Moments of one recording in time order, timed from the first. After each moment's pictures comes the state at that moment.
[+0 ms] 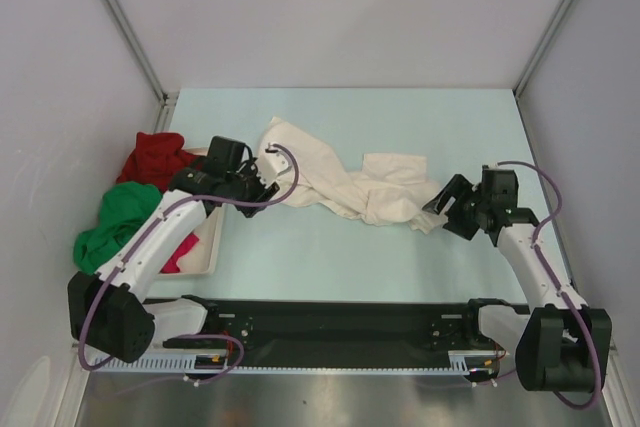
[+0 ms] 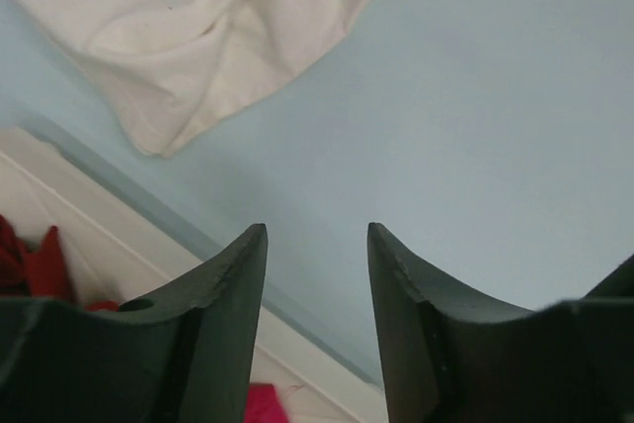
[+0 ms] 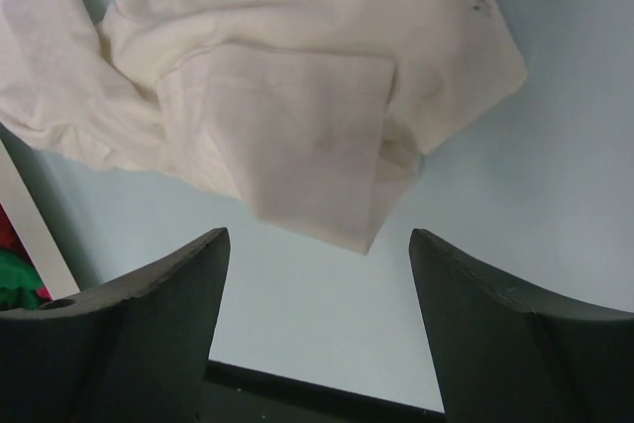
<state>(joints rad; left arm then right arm) -0.36 1.20 1.04 -0.74 0.22 0.58 -0.01 1.05 0.68 -0.51 -0.31 0.65</state>
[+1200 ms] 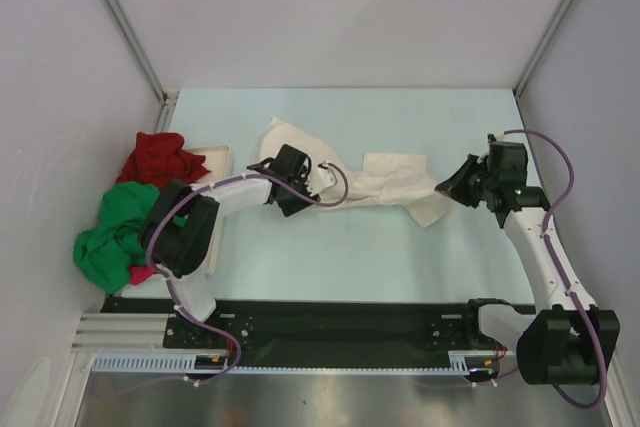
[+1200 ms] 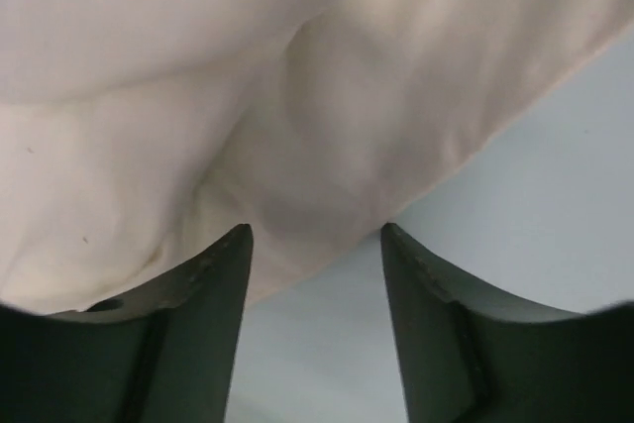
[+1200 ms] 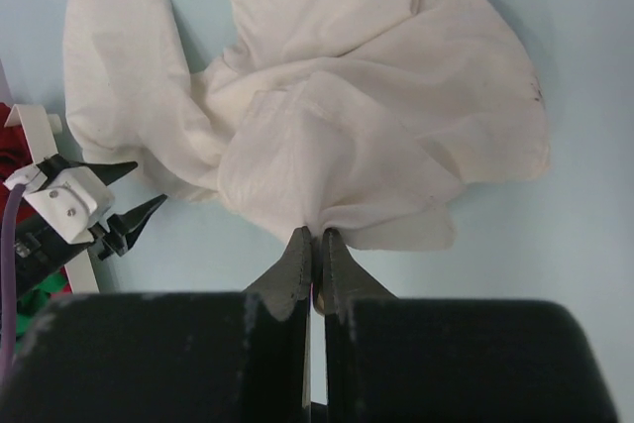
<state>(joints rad) -0.54 1.76 1.06 -0.35 0.02 0.66 -0.01 1.08 0.87 -0.54 -0.30 0.59</state>
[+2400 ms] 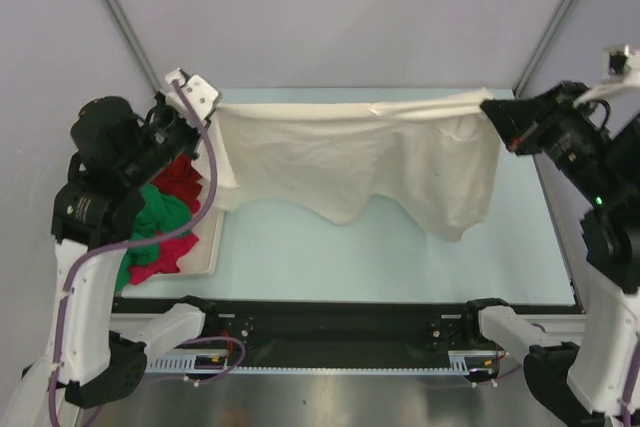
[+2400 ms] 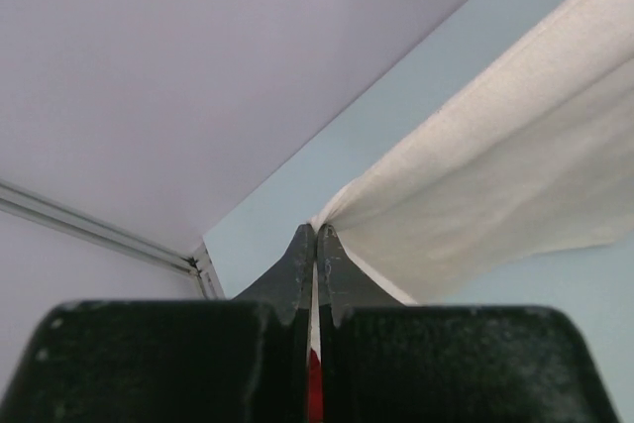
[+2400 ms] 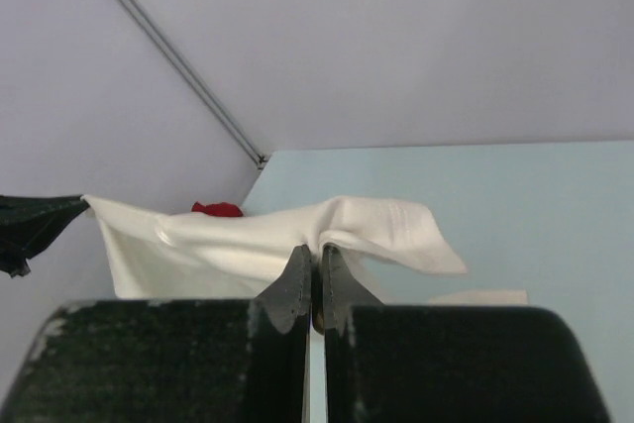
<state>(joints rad) -0.30 1.03 1.70 -0.83 0.18 0.52 0.09 1.01 1.97 -0.93 -0.32 0.44</state>
